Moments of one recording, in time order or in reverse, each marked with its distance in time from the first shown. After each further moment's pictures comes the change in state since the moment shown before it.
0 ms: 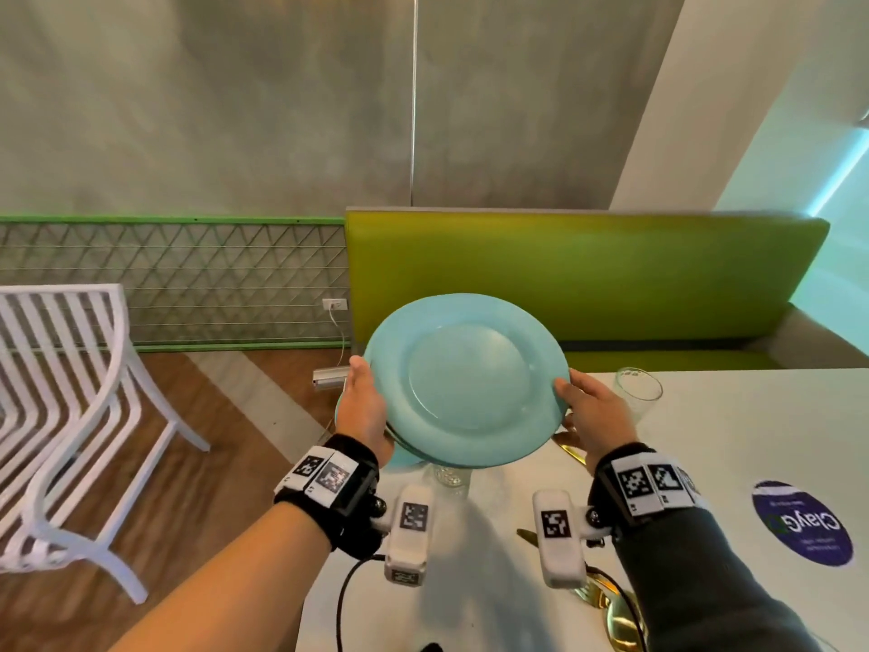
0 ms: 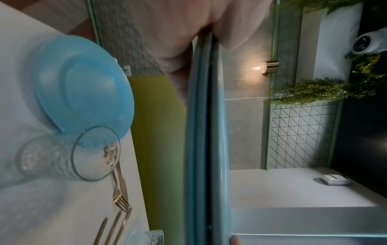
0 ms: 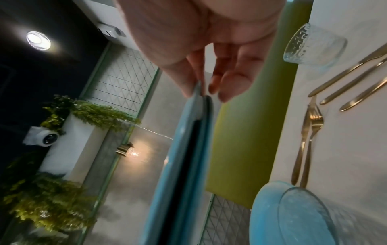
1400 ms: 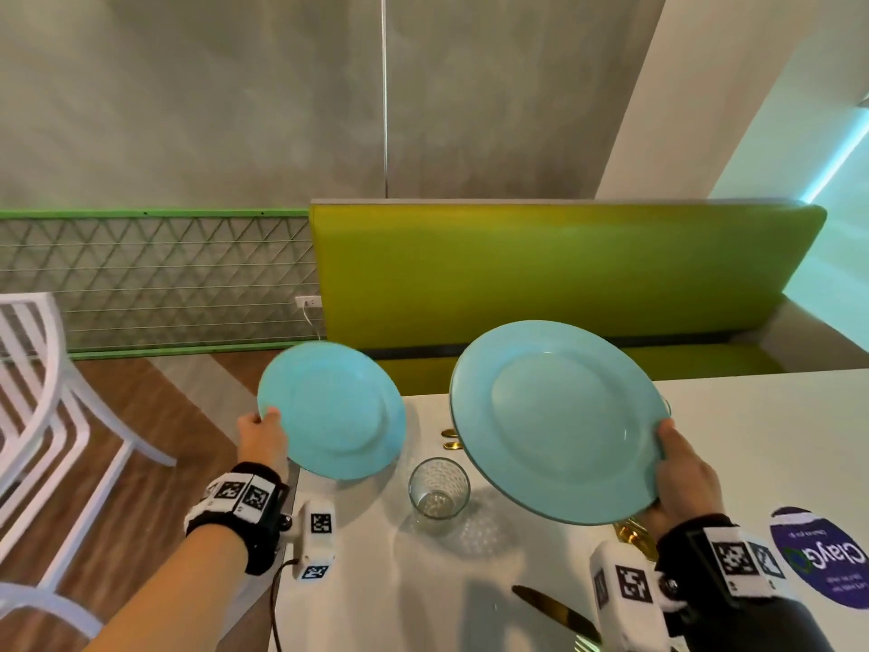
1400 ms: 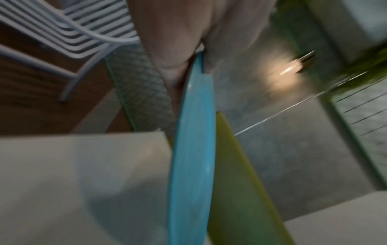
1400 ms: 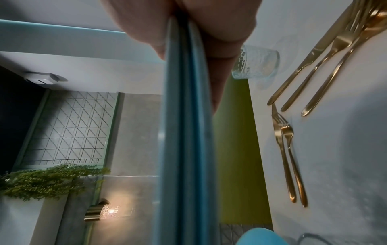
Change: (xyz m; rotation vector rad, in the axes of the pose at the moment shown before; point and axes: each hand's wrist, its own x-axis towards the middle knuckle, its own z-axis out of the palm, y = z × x) left_hand 0.140 -0.008 -0.067 0.305 0.406 -0.007; right_hand 0.049 0.012 -0.045 0.386 0.312 0.133
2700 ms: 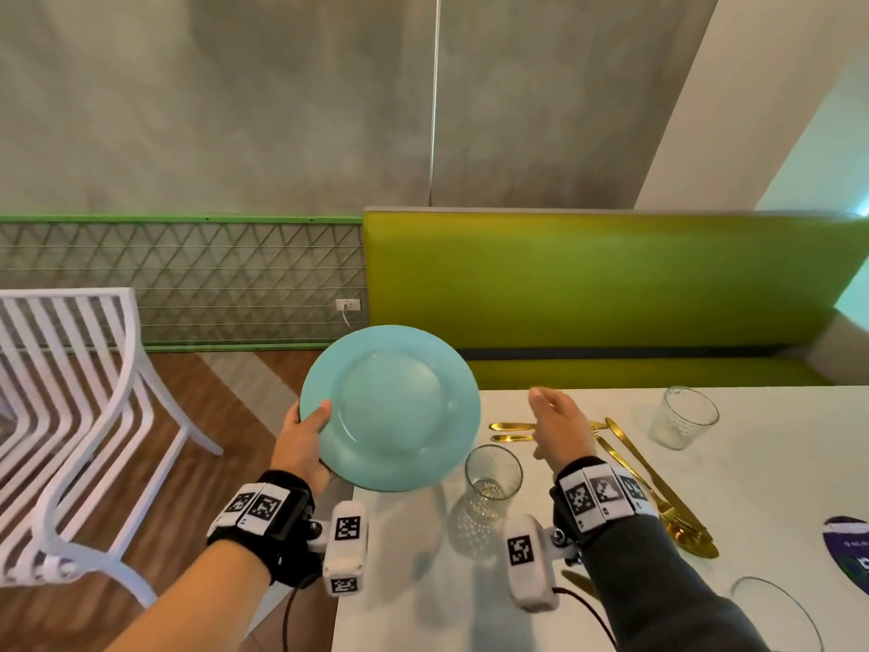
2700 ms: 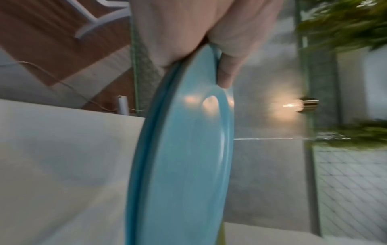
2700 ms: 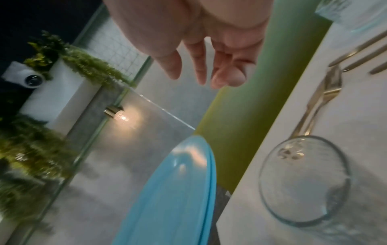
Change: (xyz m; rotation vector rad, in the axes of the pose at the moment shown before) left_hand -0.043 0.008 -0.062 -0.381 -0.304 -0.037; right_hand -0.035 0.070 0.107 -0.736 -0.284 -0.301
